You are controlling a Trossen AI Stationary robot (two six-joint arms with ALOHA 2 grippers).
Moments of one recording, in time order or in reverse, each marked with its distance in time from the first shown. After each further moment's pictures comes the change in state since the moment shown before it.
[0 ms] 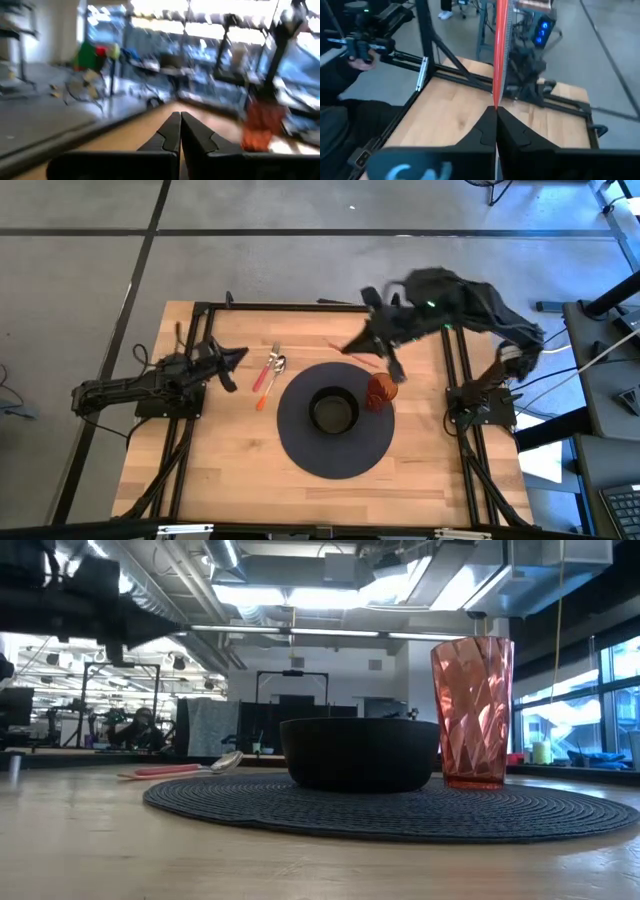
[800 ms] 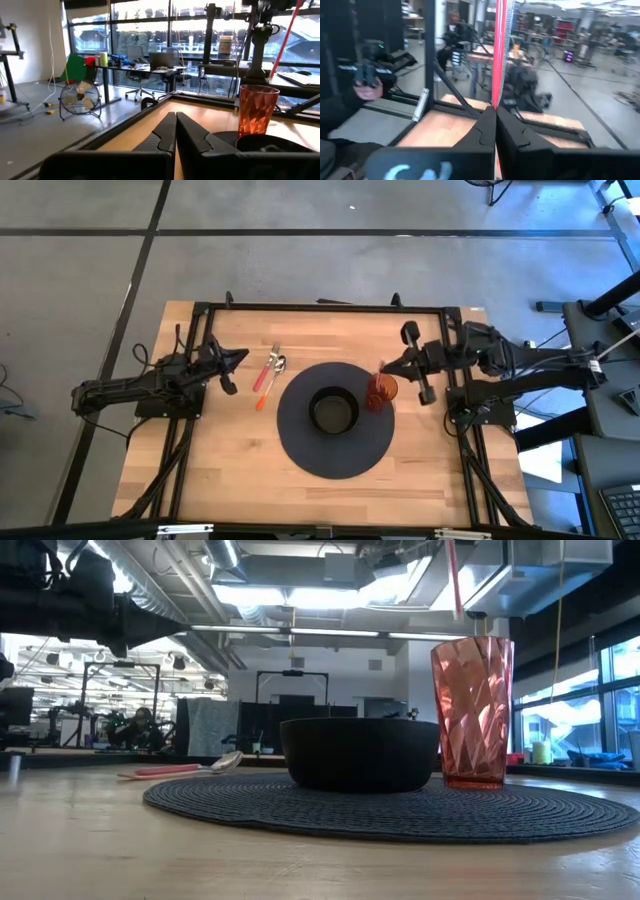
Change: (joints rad) left arm 0.000 0.000 0.000 0.011 0.046 0.156; right arm -0.007 -0.785 -1.419 1.044 -0.009 0.097
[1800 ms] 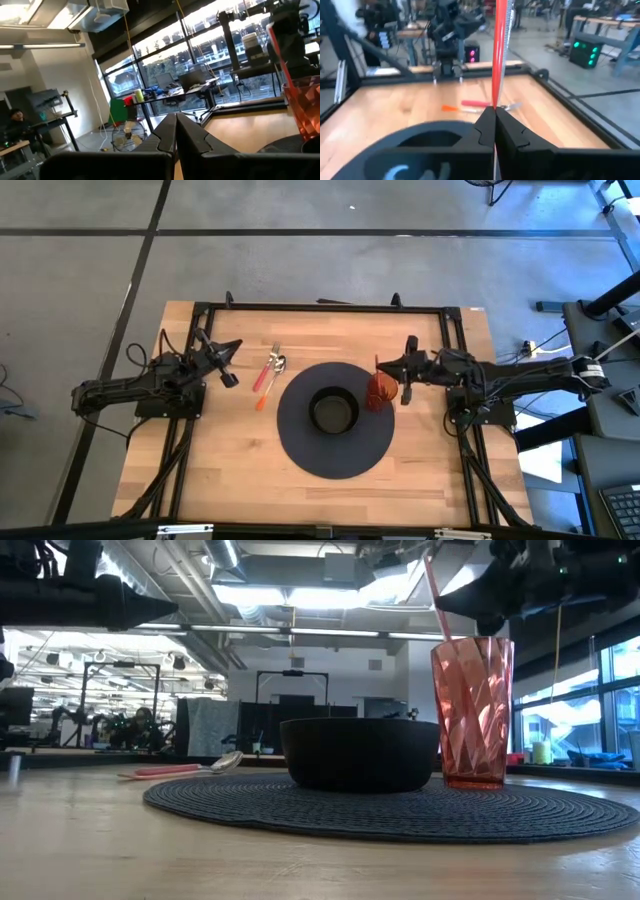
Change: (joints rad) left arm 0.000 0.000 0.000 0.157 -0.085 0.413; right arm -0.021 -0.092 -0.522 0.345 0.353 0.149
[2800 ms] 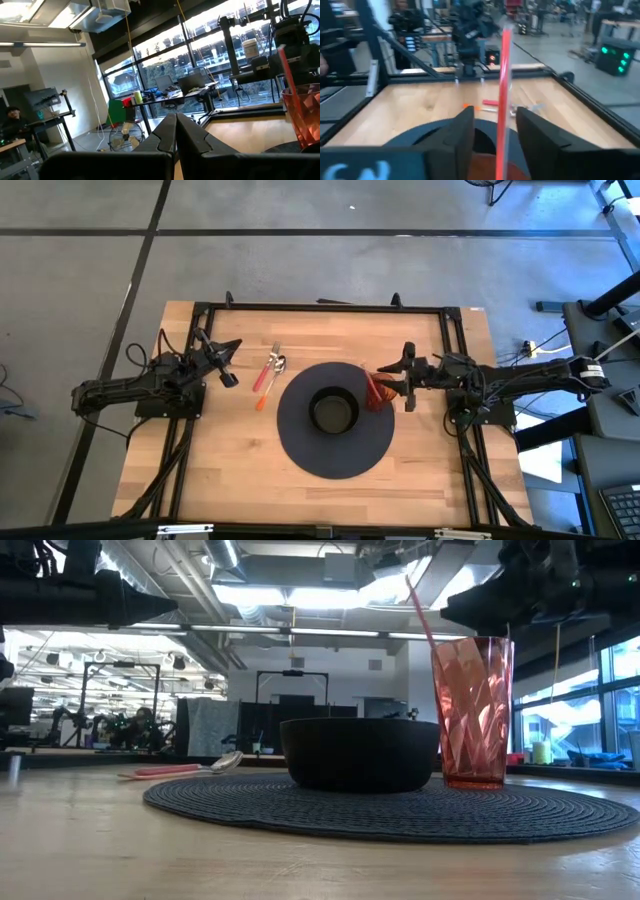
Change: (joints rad) left arm 0.000 0.000 0.000 0.012 0.002 -0.028; right arm 0.001 -0.009 -0.092 0.120 -0.118 -0.008
